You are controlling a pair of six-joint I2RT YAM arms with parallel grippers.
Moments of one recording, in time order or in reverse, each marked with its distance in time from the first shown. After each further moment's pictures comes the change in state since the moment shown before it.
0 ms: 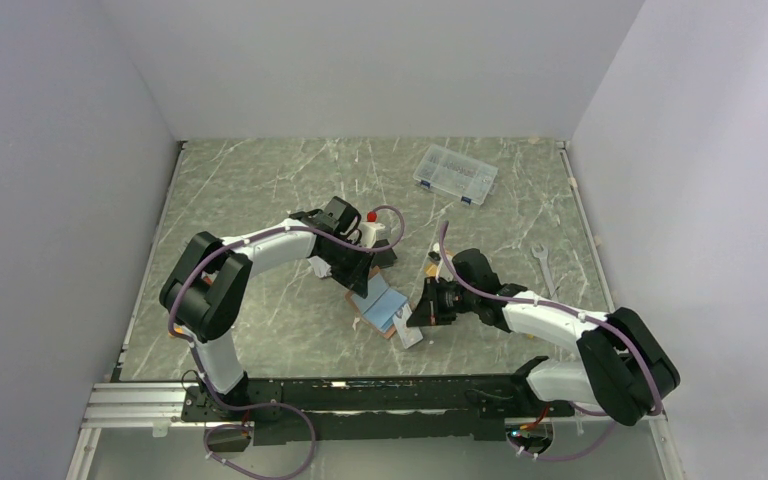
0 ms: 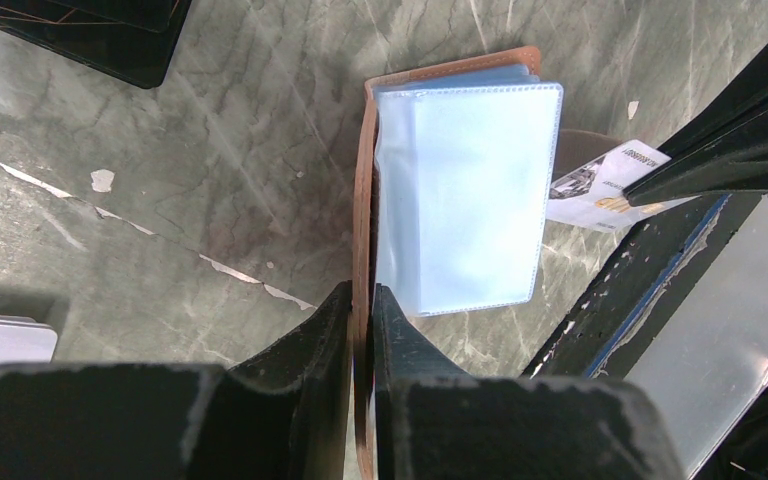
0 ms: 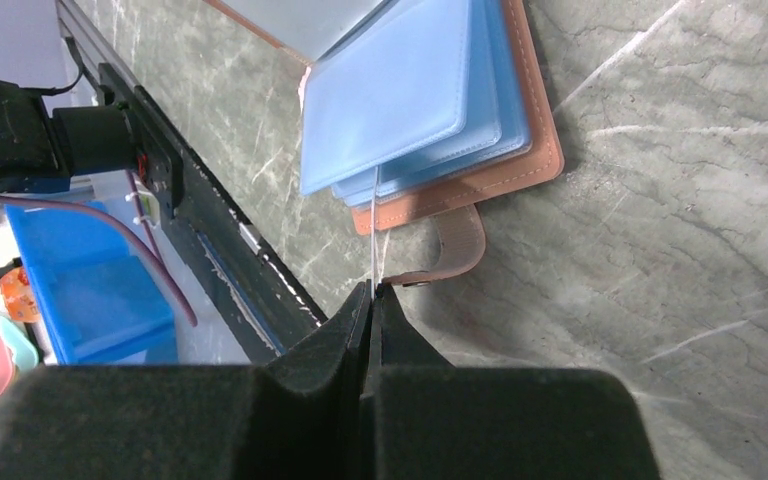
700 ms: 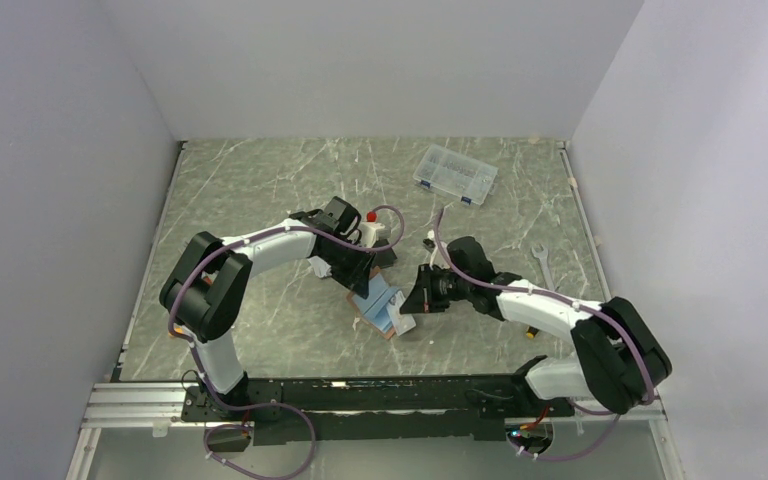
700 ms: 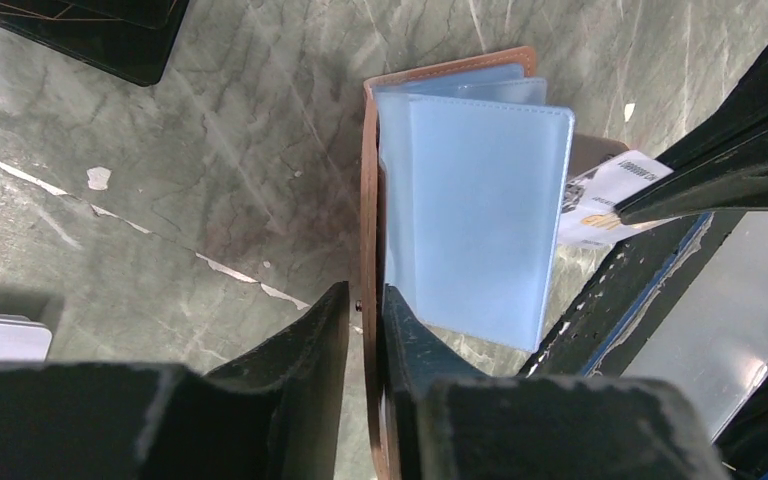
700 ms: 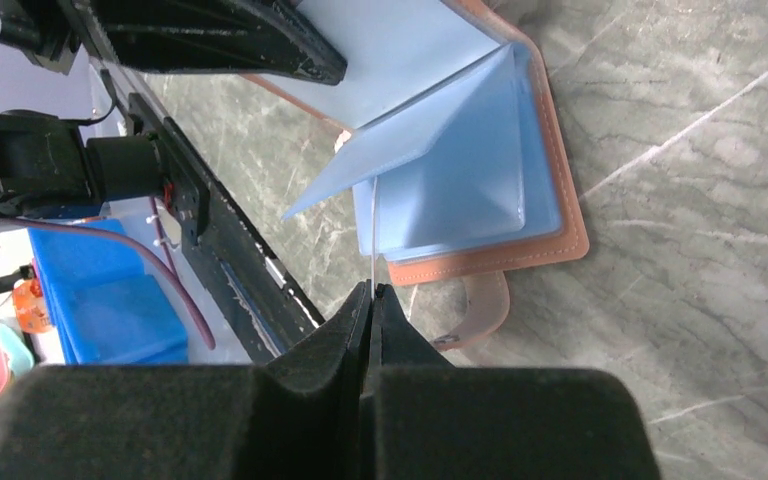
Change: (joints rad) left arm 0.000 0.000 0.000 0.000 0.002 -0.009; right arm 0.000 0.050 0.088 0.011 -0.001 0.002
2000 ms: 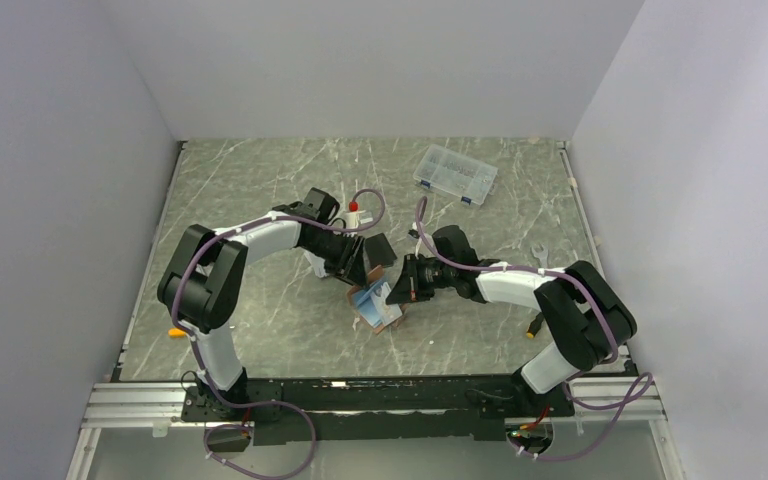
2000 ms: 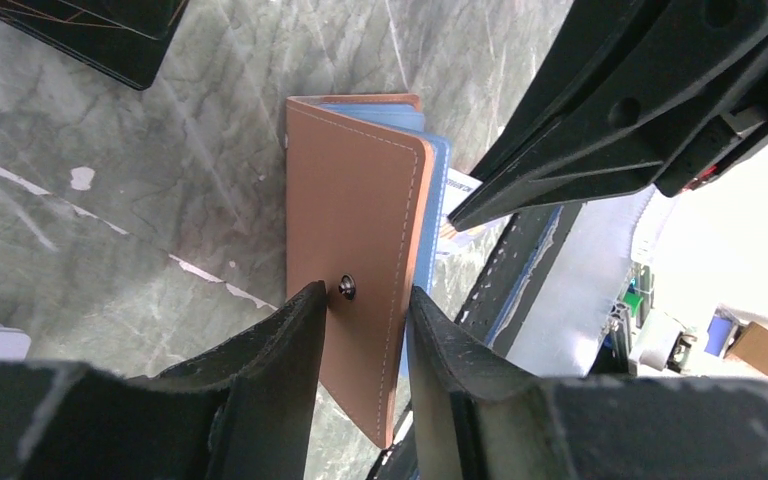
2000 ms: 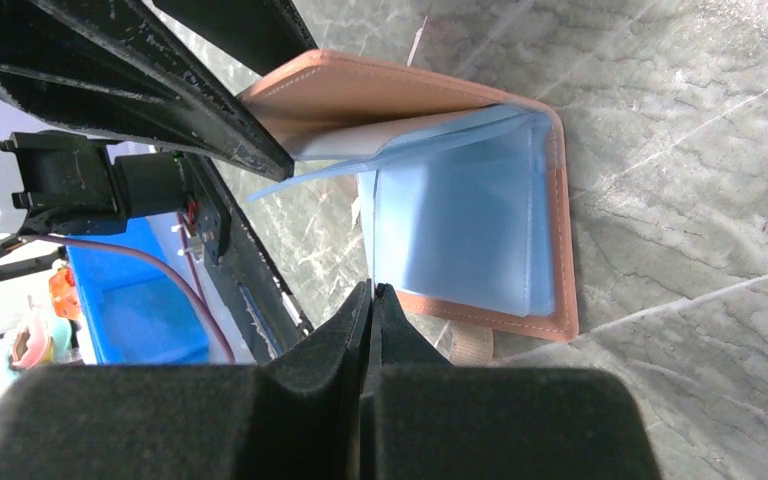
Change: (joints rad) left arm 0.141 0.035 -0.003 0.030 0.309 -0.082; right arm -0.002 0.257 0.122 0.139 -0.087 0.016
